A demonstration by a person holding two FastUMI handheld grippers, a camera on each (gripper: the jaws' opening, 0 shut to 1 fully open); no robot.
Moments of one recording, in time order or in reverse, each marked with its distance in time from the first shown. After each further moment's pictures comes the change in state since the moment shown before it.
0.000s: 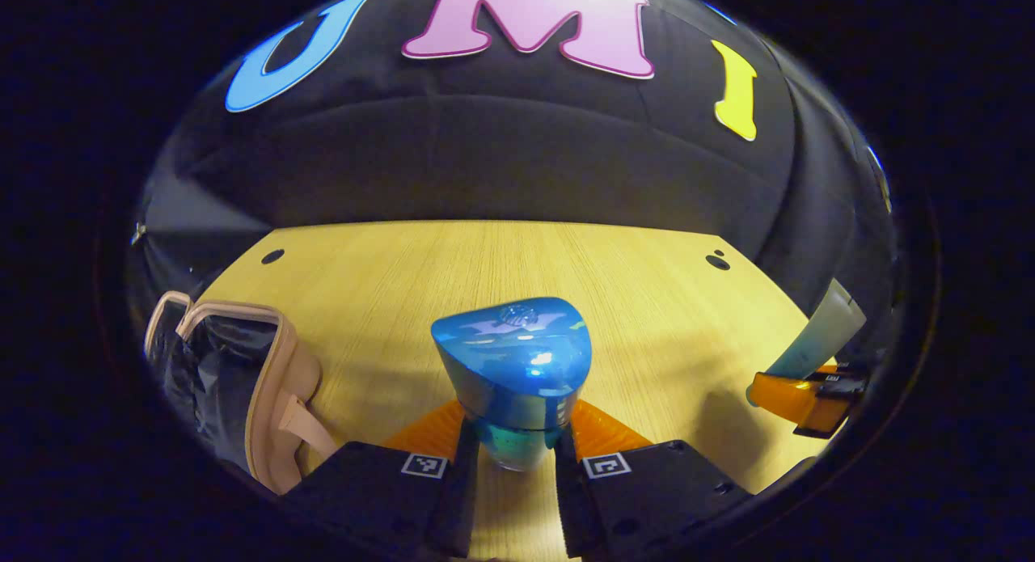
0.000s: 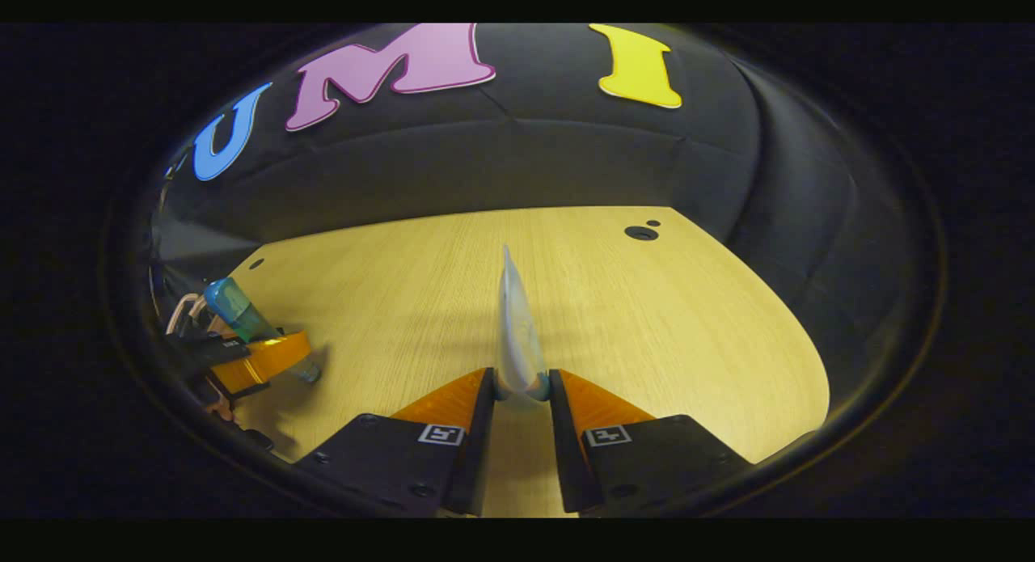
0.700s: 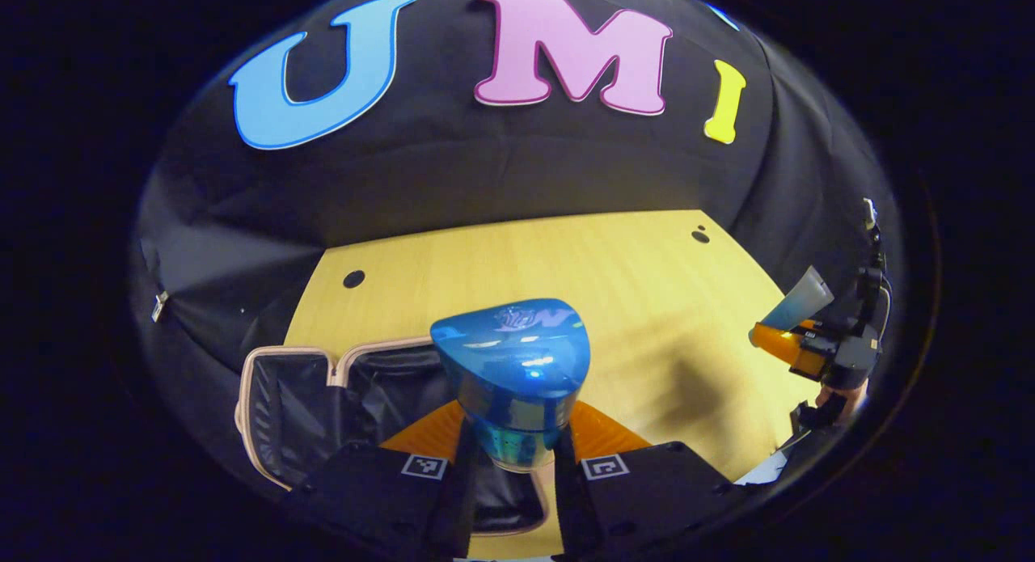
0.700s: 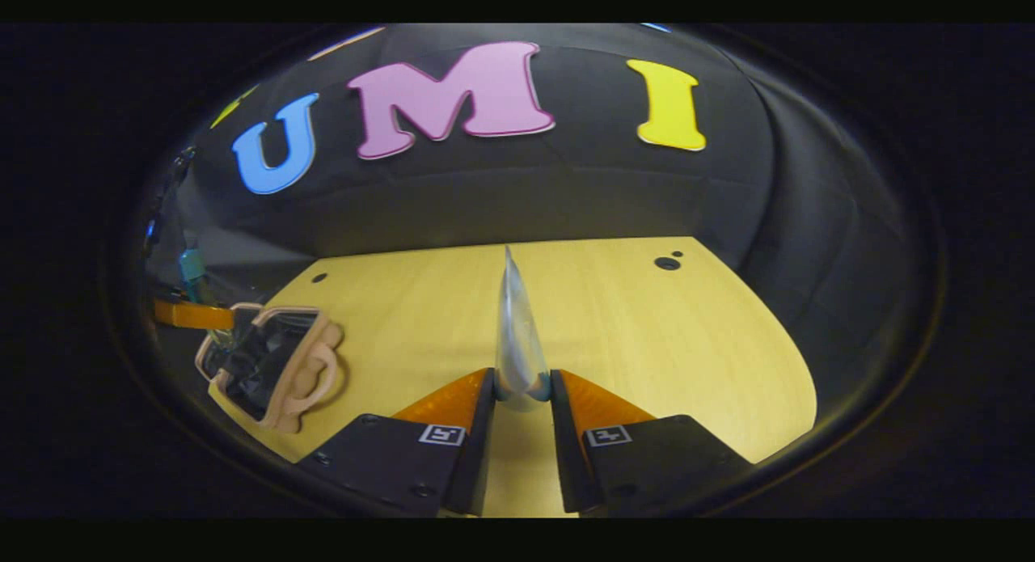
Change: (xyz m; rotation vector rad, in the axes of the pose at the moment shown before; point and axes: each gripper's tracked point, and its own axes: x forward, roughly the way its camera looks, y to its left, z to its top) left arm -0.171 0.175 0.045 0.207 0.279 0.010; right arm -0.112 0.103 0.021 -0.037 -0.061 0.171
